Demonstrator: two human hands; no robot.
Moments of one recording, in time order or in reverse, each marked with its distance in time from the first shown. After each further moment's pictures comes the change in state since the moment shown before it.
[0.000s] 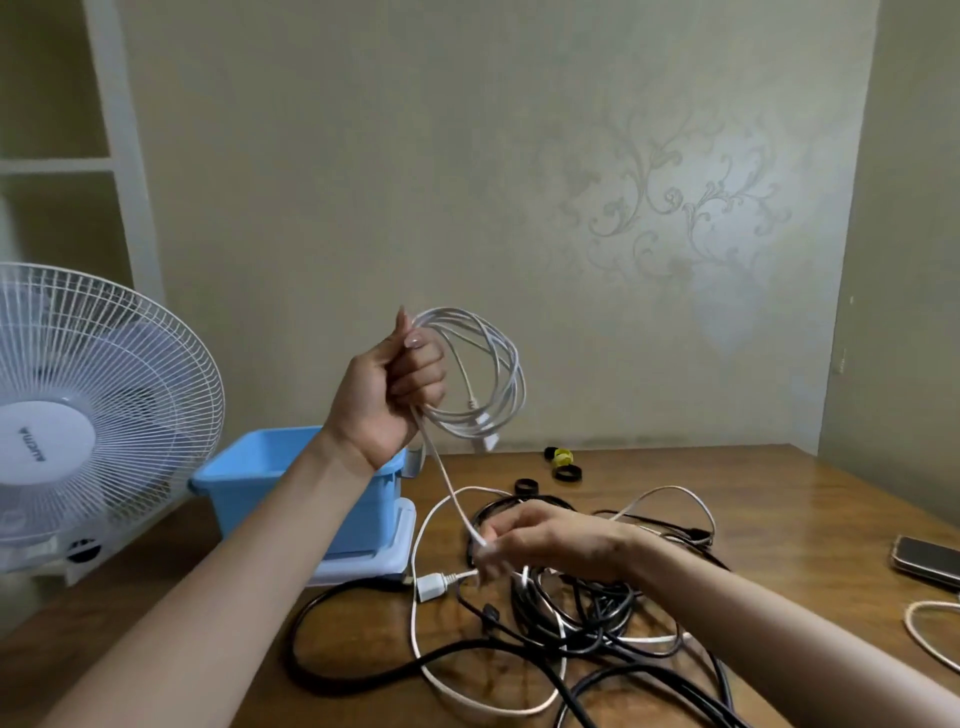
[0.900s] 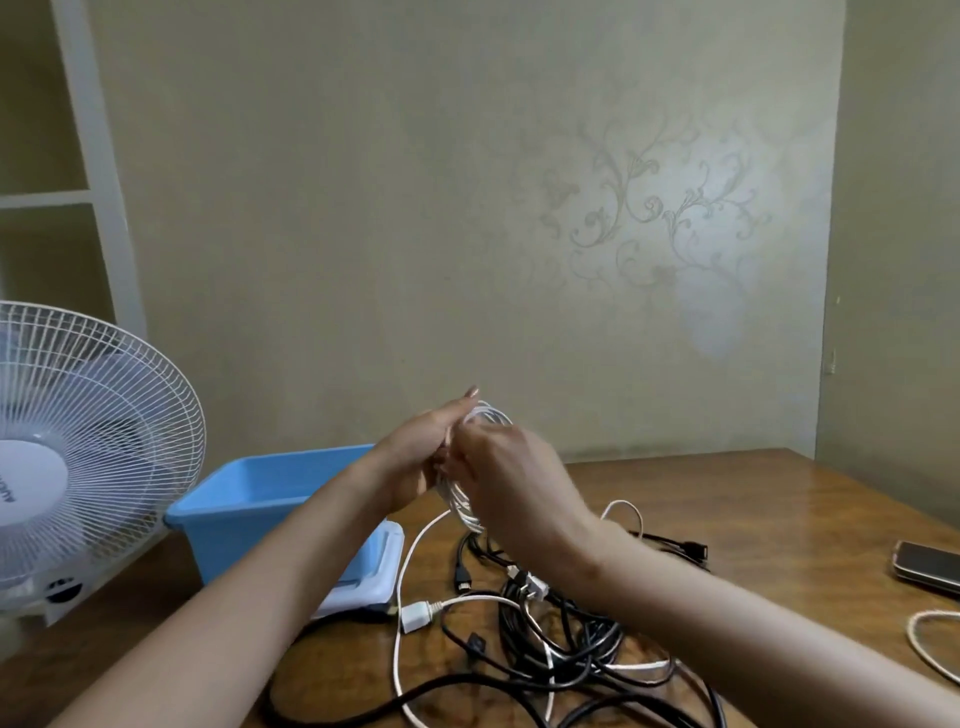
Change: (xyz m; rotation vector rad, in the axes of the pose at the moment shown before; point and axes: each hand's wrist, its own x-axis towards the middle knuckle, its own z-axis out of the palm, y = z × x) left_hand 0.029 -0.048 -0.002 0.668 0.545 -0.282; right_hand -0.003 -0.082 0.023 -1.155 0.832 -0.324
